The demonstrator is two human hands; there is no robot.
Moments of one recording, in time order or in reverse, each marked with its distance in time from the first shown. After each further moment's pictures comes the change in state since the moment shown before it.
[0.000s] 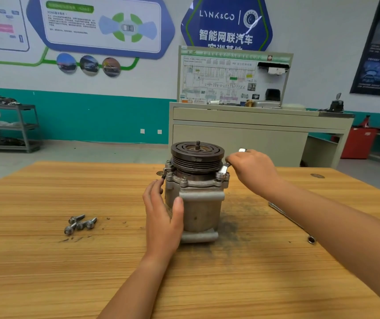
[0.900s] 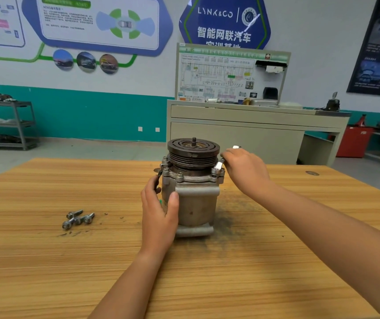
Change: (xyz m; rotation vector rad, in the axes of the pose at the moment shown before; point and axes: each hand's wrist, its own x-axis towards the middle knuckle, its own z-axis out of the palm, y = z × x) left_hand -0.003 -0.005 -0.001 -0.079 0.005 -0.033; right_hand -0.004 -0.011 0.006 0.050 -0.068 0.202
